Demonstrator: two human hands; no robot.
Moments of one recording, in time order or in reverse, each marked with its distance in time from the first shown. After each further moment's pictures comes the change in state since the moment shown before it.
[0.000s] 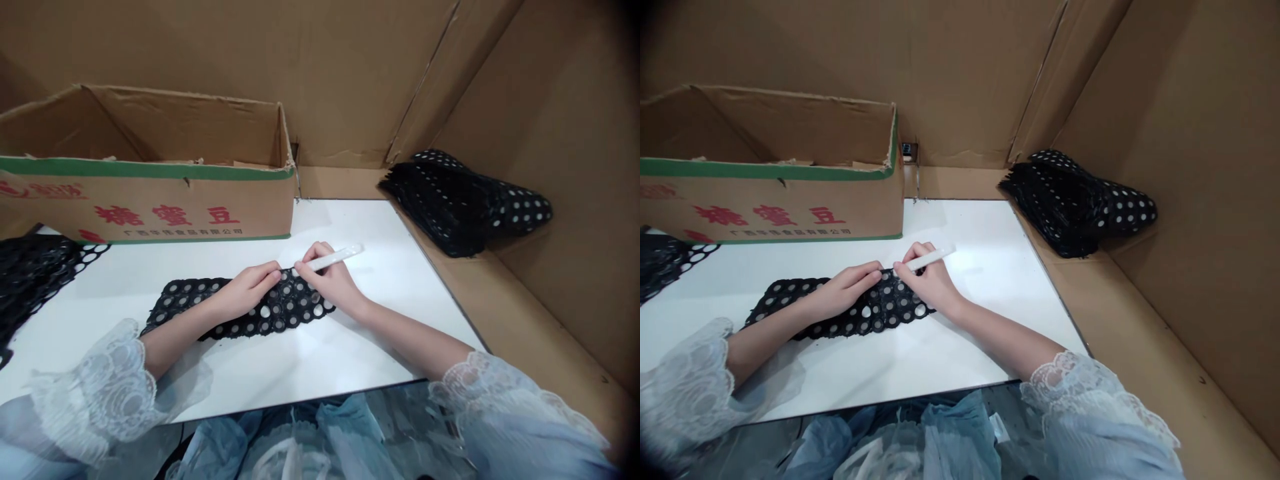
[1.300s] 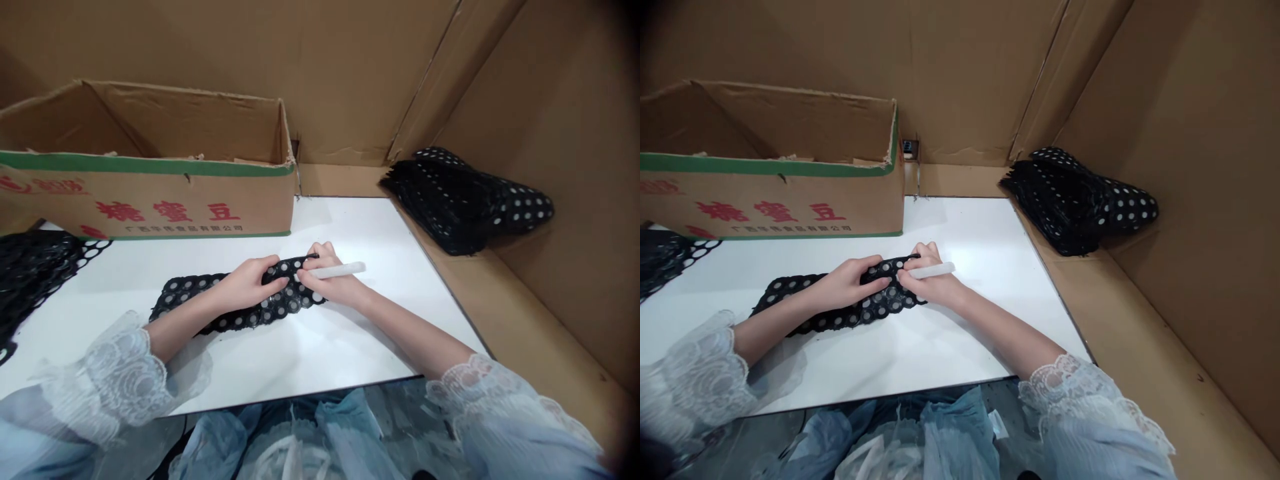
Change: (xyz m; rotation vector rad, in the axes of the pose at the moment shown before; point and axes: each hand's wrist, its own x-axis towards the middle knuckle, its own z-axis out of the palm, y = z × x) left_hand 0.004 0.001 -0.003 0.223 0.013 0.025; right_hand 0.003 0.008 -0.007 -0.343 -0.249 -0.201
